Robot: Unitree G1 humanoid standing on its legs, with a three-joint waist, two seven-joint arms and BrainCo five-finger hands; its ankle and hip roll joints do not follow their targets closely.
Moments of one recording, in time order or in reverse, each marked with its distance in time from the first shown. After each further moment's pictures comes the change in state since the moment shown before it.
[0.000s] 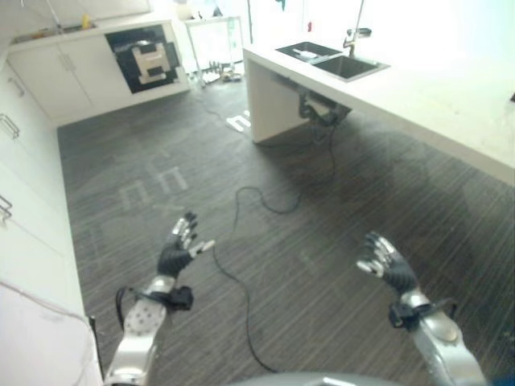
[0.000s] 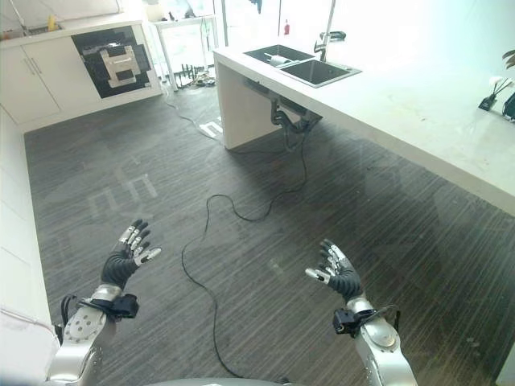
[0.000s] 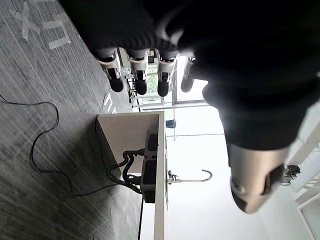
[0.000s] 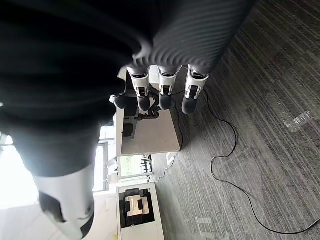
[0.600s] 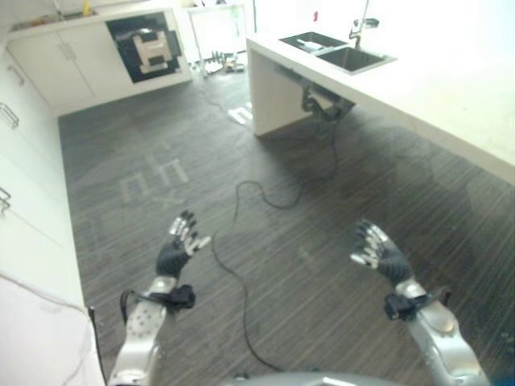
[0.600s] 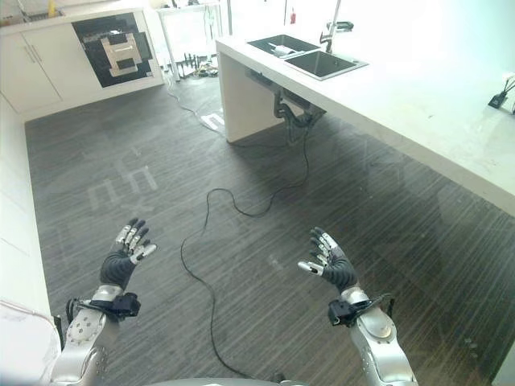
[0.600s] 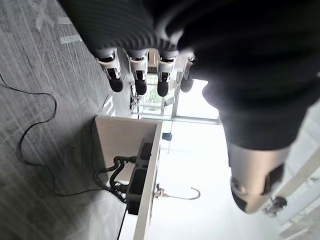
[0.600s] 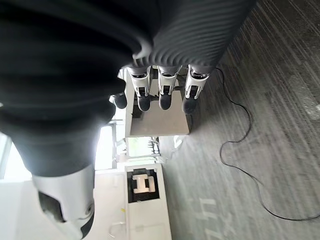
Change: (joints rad) left arm -0.002 -0.032 0.023 0.000 -0.128 -0.079 0.022; right arm -0.033 -0.001 0.033 -0.029 0.003 -0.026 0.056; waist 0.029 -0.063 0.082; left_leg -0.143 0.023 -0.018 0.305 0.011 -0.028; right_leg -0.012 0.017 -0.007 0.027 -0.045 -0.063
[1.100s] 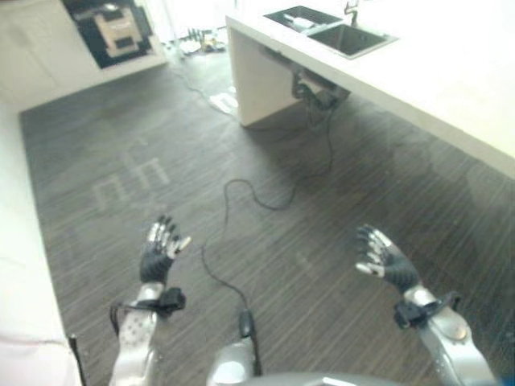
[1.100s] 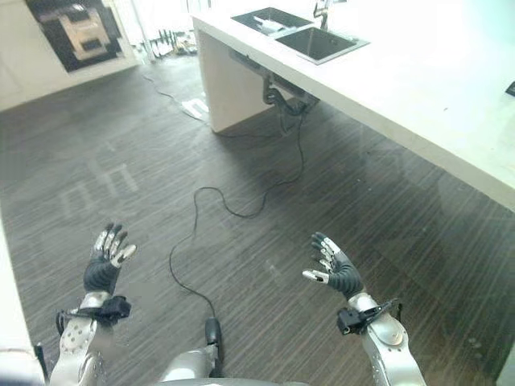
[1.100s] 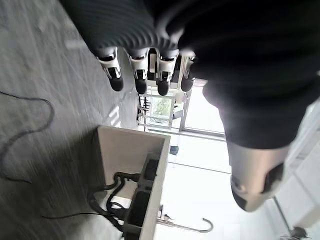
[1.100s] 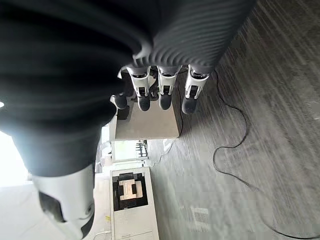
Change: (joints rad) left arm -0.060 -0.040 0.050 0.063 -0.033 -0.039 0.021; right arm 0.053 -0.010 -0.033 -0.084 0.000 -0.028 0.088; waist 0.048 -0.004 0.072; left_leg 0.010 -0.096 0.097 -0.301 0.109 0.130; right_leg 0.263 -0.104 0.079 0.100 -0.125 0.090
